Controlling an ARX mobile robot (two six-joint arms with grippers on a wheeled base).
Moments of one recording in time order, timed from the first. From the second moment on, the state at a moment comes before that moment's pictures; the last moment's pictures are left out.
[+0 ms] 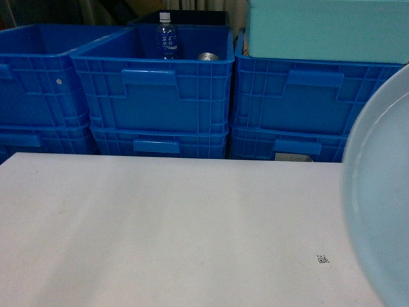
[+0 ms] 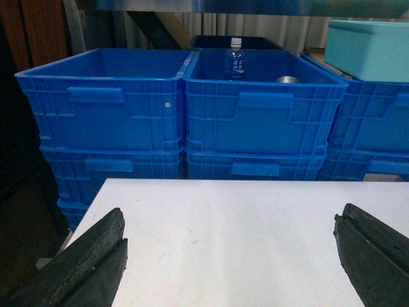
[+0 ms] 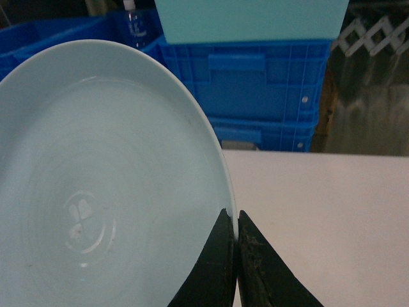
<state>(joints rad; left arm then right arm) 0.00 0.01 0.01 0.00 0.00 -0.01 -0.17 0.52 0.16 0.17 -0.38 0.06</state>
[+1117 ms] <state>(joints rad) 0.00 0.01 0.01 0.00 0.00 -0.01 -0.09 0.46 0.11 0.15 -0.25 0.07</state>
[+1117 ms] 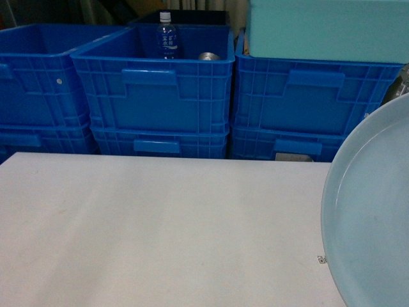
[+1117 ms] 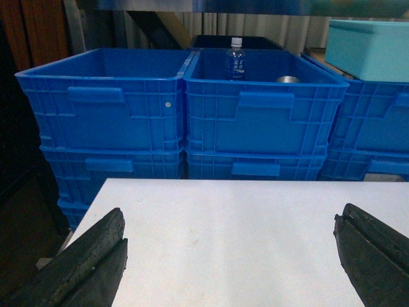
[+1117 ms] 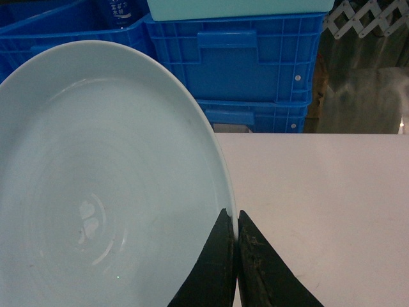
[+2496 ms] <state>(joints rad) 0.00 0.01 0.01 0.00 0.00 -0.01 -0.09 0.46 0.11 0.15 -0.25 0.07</state>
